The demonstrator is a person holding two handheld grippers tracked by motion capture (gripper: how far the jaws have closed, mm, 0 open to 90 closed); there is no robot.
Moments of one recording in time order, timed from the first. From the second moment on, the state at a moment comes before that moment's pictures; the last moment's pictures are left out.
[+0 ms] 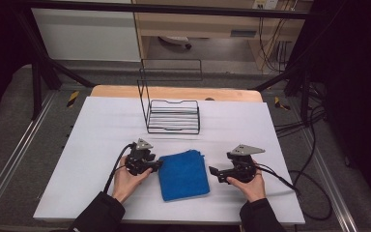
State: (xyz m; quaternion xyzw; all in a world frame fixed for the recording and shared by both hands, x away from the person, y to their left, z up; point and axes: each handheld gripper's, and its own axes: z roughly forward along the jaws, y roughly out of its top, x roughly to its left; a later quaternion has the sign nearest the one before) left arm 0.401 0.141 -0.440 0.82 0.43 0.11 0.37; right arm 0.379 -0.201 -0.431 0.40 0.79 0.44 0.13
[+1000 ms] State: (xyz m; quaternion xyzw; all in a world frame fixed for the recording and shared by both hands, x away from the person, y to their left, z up) left arm 0.398 0.134 -0.450 0.81 0.44 0.10 0.37; right arm 0.425 -0.164 -0.430 0.41 0.79 0.45 0.11
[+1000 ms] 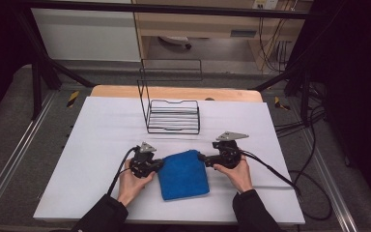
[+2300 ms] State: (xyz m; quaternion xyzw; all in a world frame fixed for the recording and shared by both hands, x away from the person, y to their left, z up) left arm 0.399 0.141 -0.451 0.81 0.42 0.09 0.40; right arm 0.429 -0.147 -0.444 0.43 0.80 0.42 0.02
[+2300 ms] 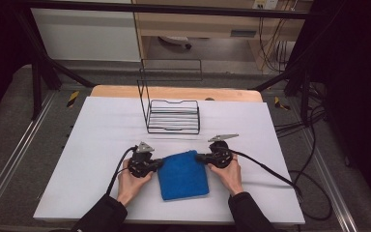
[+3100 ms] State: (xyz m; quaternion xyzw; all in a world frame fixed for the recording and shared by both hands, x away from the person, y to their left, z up) left arm 0.383 0.147 -0.412 0.79 0.38 0.13 0.47; right arm 0.406 -0.161 -0.410 0.40 0.77 0.49 0.05
